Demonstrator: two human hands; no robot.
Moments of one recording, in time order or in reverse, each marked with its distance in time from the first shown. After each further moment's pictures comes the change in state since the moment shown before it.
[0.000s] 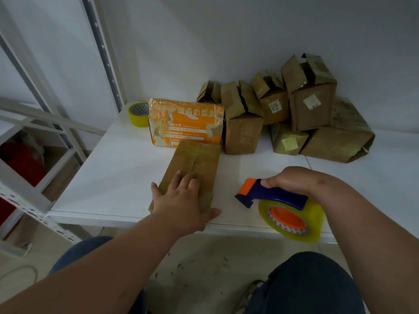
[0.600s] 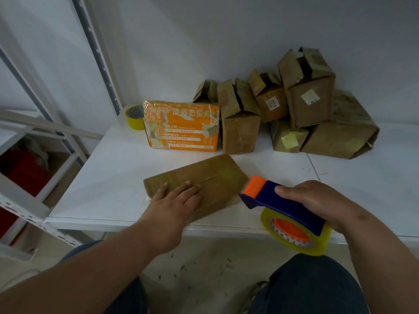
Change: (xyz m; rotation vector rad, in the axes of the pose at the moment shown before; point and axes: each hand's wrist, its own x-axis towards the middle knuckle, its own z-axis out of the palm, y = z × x) left_hand -0.008 -0.023 0.009 0.273 0.105 0.350; right_hand -0.020 0.054 0.017 0.353 0.056 -0.118
